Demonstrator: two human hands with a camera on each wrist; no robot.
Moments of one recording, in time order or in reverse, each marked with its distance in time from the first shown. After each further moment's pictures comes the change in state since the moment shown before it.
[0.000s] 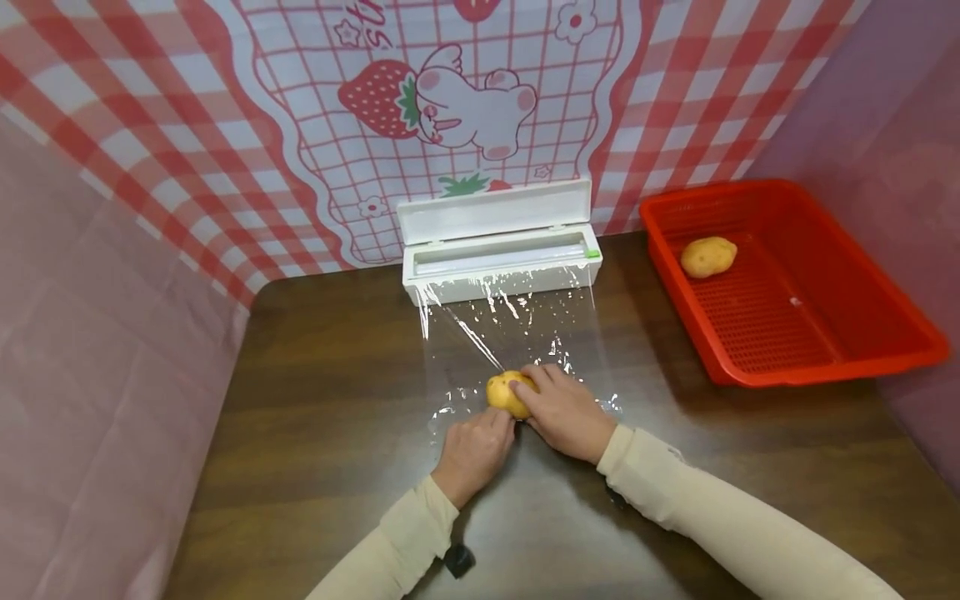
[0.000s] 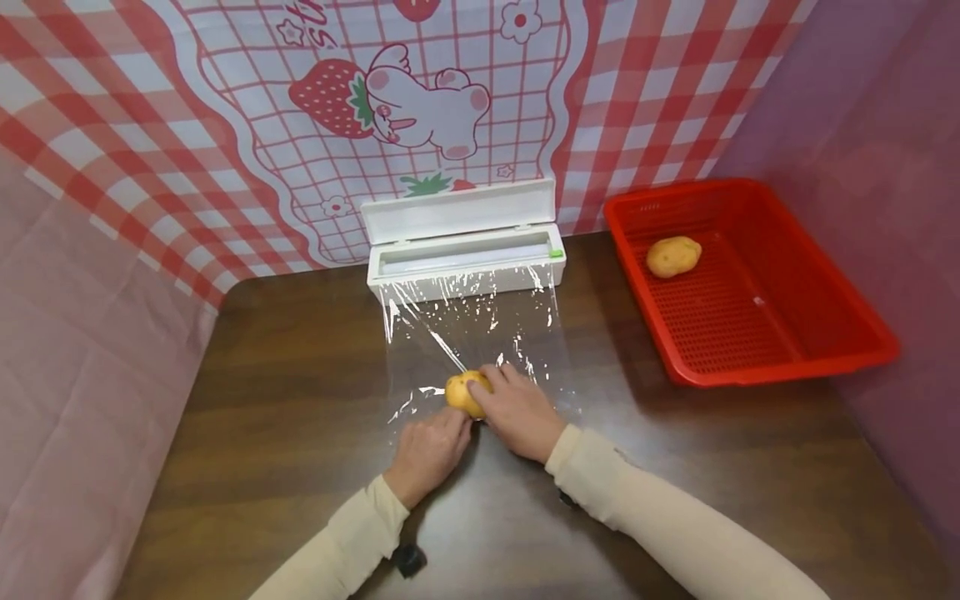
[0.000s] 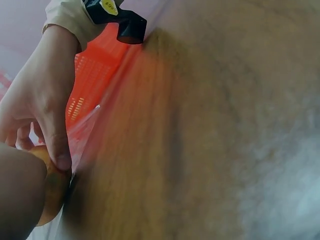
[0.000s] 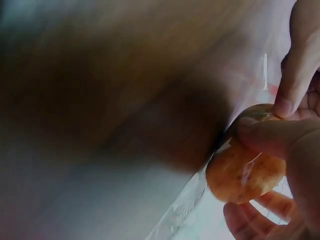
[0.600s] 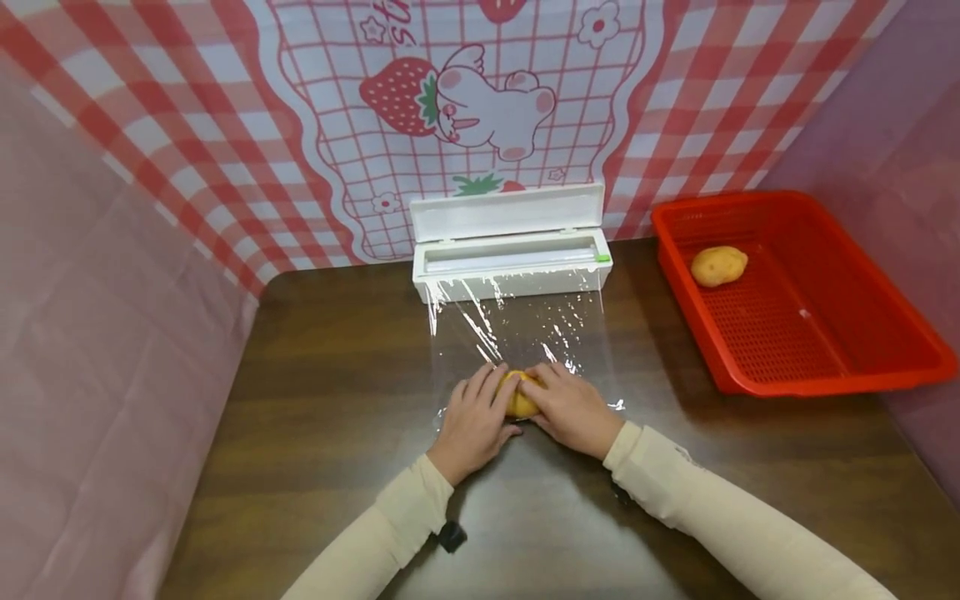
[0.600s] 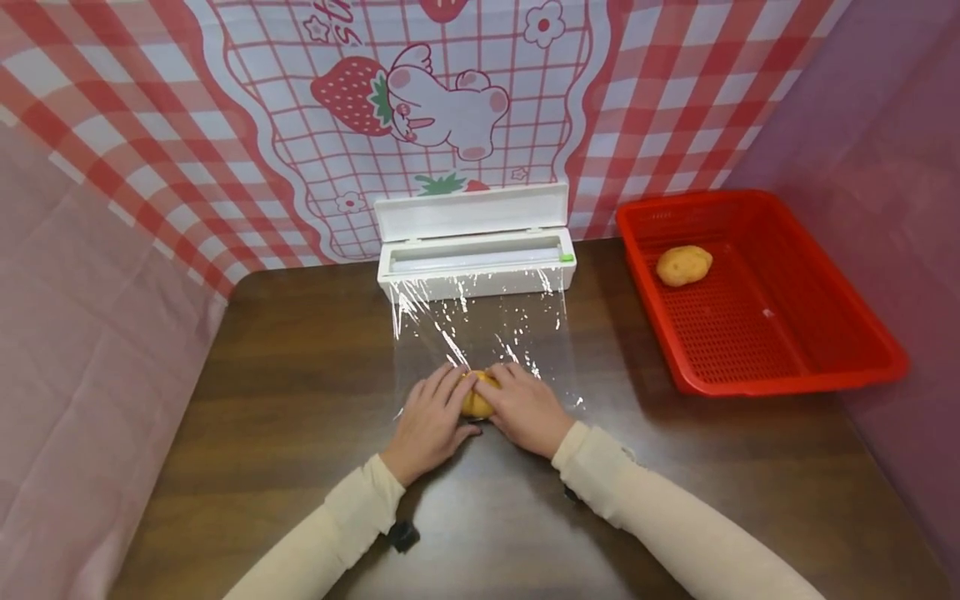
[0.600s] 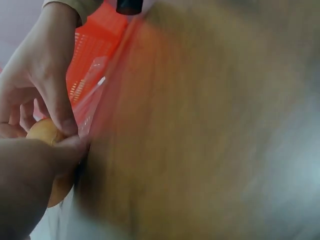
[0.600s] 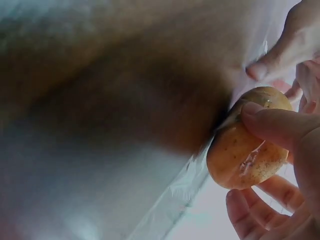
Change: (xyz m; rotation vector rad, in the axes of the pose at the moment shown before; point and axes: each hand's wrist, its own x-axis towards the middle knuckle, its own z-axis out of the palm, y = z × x) left_hand 0.012 -0.027 -0.010 0.076 -0.208 0.007; right_hand 0.009 0.003 -0.003 0.031 0.027 -0.039
